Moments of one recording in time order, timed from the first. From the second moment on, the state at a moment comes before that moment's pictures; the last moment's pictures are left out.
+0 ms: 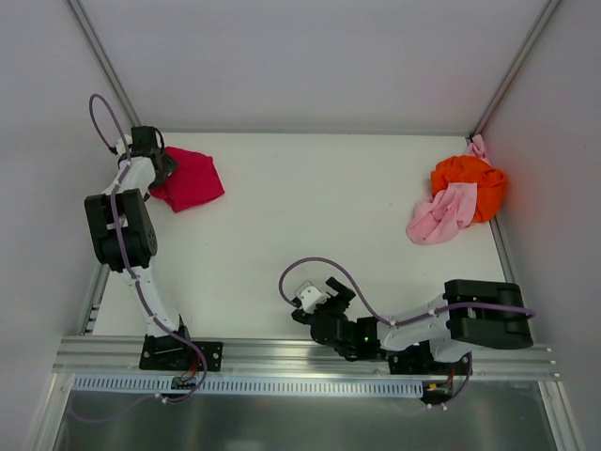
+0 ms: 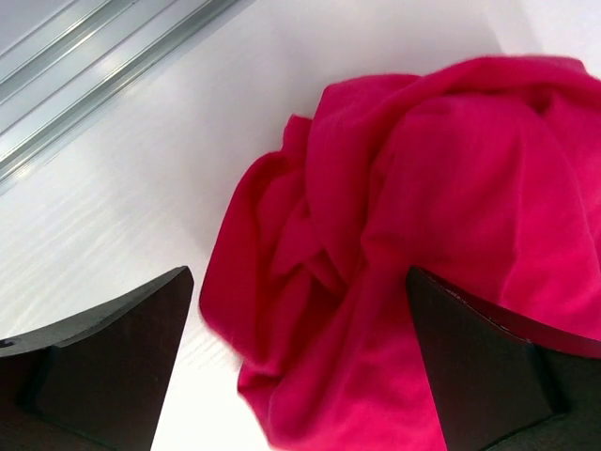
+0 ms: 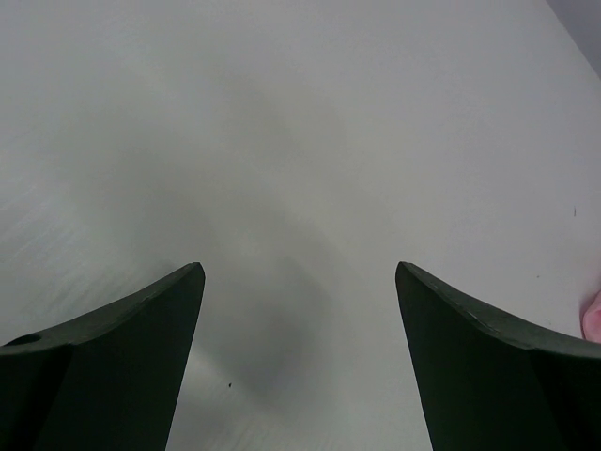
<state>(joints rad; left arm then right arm) 0.21 2.03 1.57 -0.48 -0.32 -0.68 1.54 1.45 0.39 0.45 0.98 0.01</state>
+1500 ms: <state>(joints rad) -0.14 2.03 1.39 -0.18 0.05 -0.63 1.62 1.43 0.58 0.33 1.07 -0.01</state>
